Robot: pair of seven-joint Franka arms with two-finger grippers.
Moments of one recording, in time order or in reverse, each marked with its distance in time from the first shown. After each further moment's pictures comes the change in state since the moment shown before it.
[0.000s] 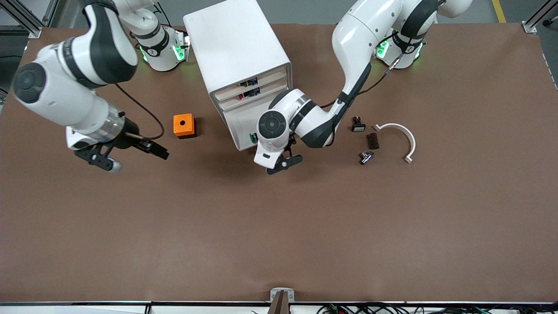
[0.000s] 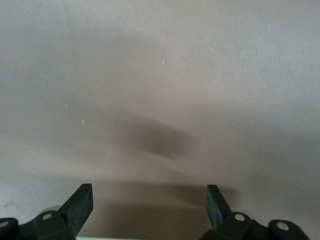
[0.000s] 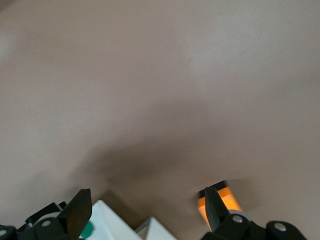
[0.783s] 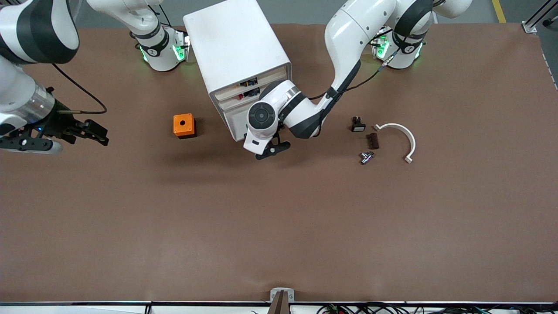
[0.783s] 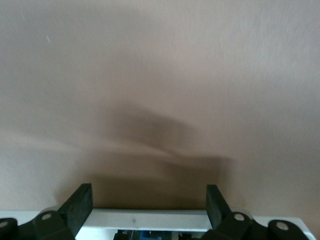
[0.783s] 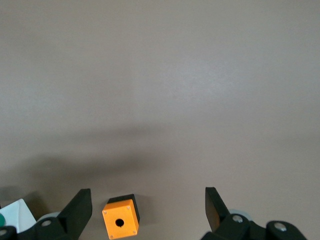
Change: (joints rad) left arm -0.009 -0.001 -0.078 -0.037 -0.099 -0.001 -0.011; right arm -0.132 -0.135 0.006 0.005 -0.202 -0.105 -0.361
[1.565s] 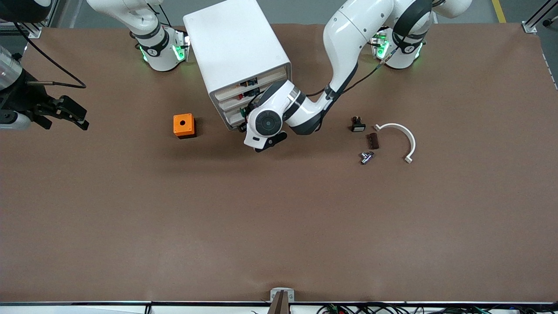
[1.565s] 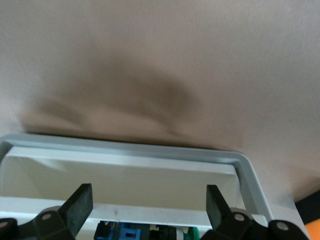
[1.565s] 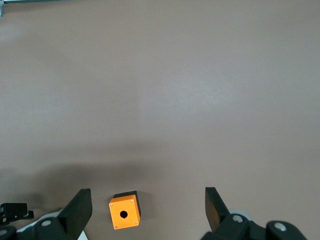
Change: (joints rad) left arm 0.000 0.000 -0.016 -0.047 -0.277 0.000 0.000; right arm 0.000 -0.034 0.009 0.132 -0.007 -0.108 -0.010
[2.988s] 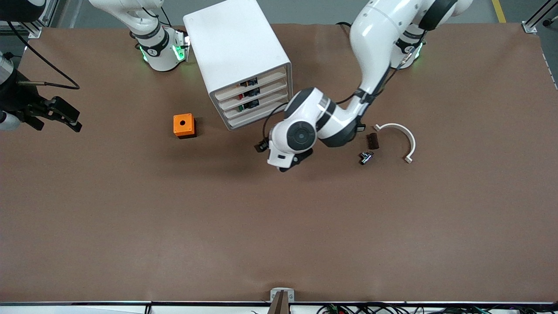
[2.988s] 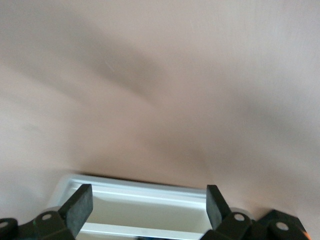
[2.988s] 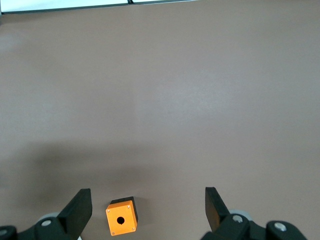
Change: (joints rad) left arm 0.185 -0.159 0.026 0.001 0.172 -0.131 0.015; right arm -0.186 0.012 0.163 0.035 -0.002 0.001 -0.003
